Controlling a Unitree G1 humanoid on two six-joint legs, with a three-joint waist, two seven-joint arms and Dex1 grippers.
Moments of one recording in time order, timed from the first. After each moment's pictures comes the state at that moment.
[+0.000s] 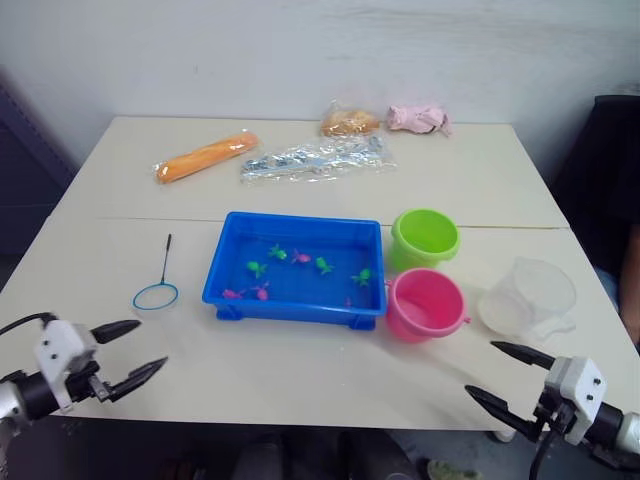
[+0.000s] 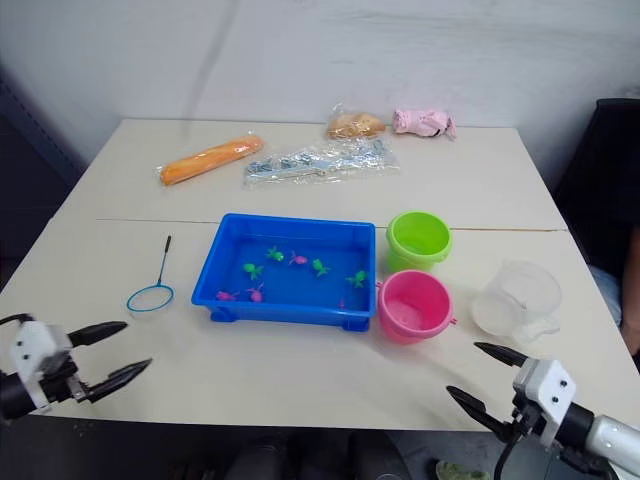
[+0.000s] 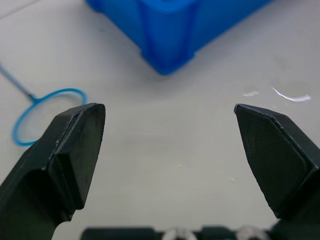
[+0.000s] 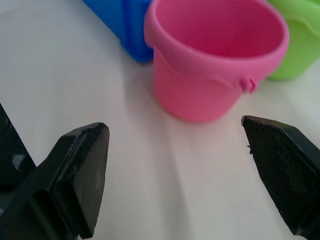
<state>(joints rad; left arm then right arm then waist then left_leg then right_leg) 0.42 0.68 0.62 -0.09 -0.47 0.06 -0.93 0.46 -0.65 -0.36 -0.27 0.47 -0.15 1.04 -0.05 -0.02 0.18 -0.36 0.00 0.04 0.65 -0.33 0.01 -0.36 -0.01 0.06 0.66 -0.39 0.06</state>
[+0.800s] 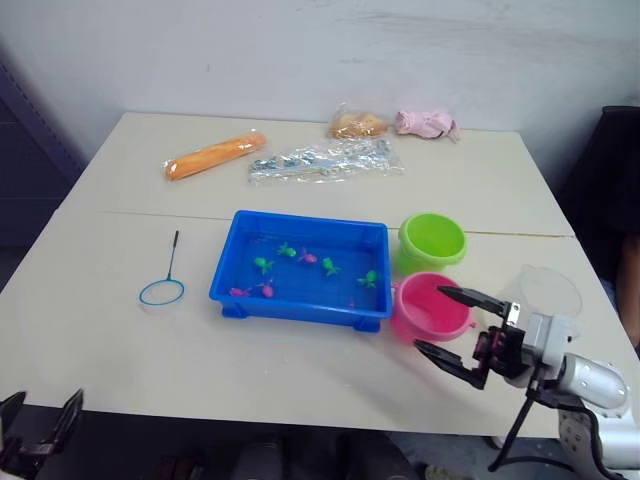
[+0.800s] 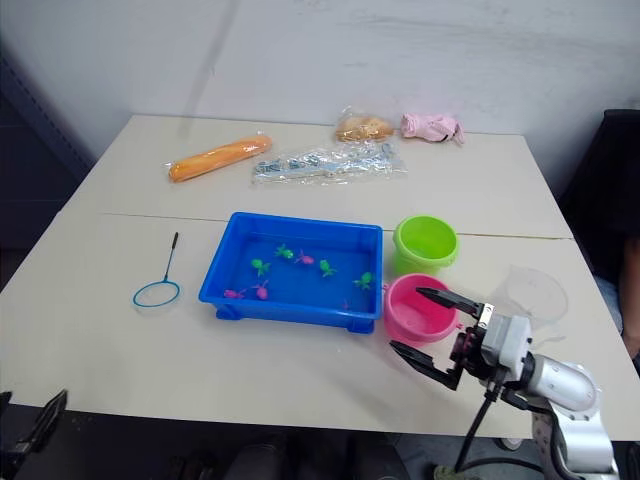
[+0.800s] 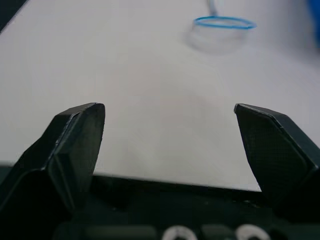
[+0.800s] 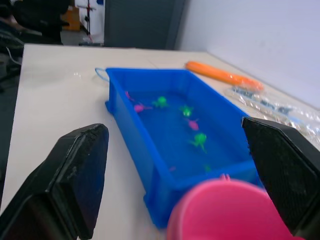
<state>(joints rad) 0.65 0.37 0.79 -0.25 -0.52 0.07 -0.63 0.21 -0.58 -0.24 -0.24 0.55 -0.25 1.15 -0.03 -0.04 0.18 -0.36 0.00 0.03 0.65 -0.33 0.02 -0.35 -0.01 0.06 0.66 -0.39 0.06</state>
